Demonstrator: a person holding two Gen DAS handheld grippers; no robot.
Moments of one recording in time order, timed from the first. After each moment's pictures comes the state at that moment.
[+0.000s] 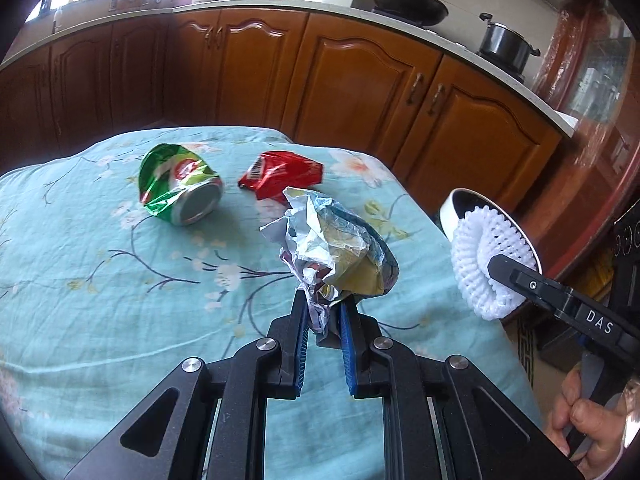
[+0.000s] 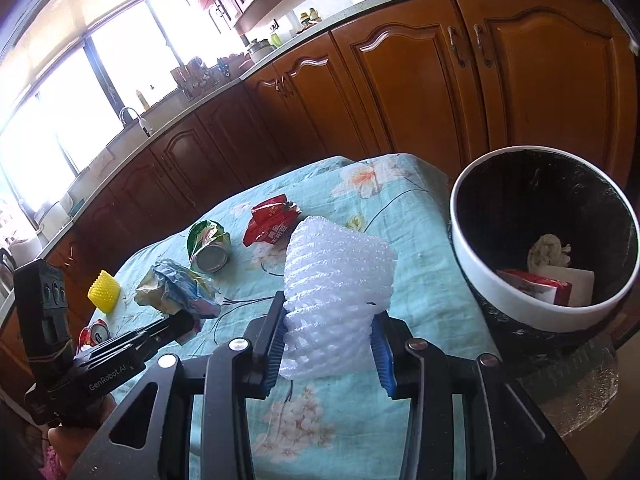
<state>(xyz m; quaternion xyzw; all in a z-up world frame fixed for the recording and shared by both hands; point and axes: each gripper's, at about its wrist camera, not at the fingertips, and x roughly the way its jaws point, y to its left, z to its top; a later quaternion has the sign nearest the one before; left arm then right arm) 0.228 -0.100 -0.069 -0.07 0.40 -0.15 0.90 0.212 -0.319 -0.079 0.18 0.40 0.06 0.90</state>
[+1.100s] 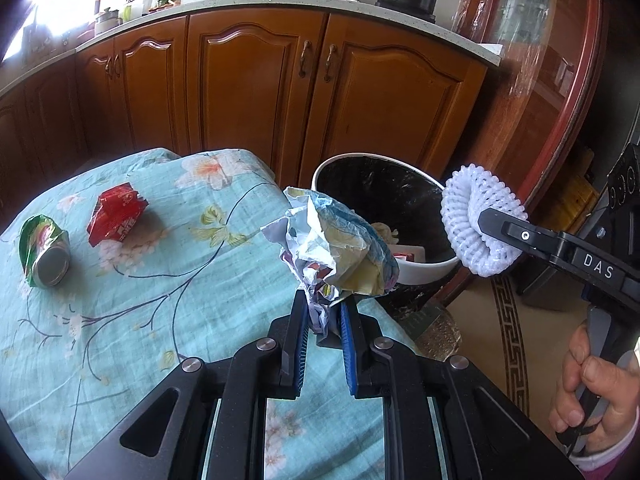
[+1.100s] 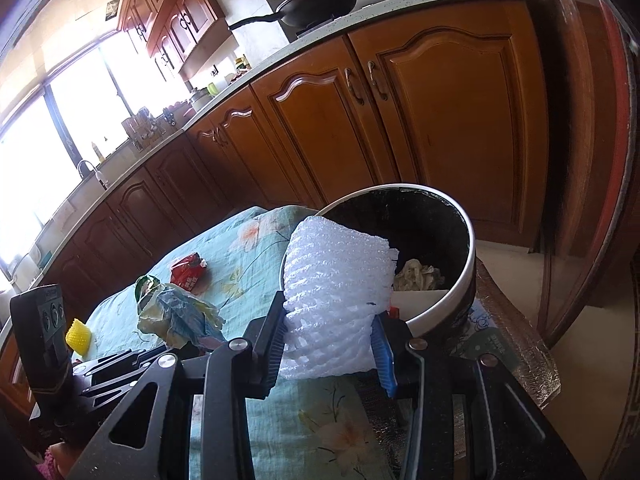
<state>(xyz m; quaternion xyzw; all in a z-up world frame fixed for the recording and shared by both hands) 0.239 -0.235 -0.062 0.01 0.41 -0.25 0.88 0.164 -0.441 -0.054 0.20 0.36 -0.03 0.91</state>
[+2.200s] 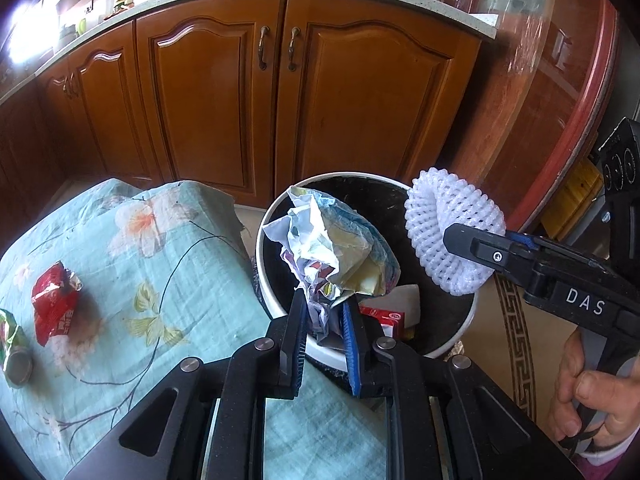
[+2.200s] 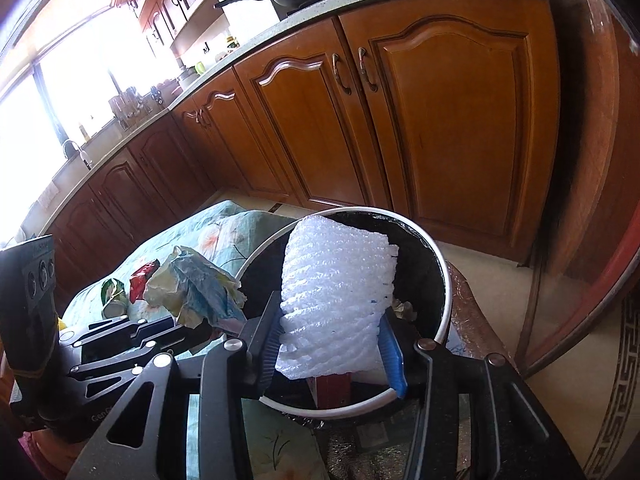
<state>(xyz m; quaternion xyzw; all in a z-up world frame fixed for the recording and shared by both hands) 0.328 -0.326 -0.073 0.06 0.43 -0.27 0.86 0.225 -0.483 -0.066 0.17 0.41 -0.03 0.90</state>
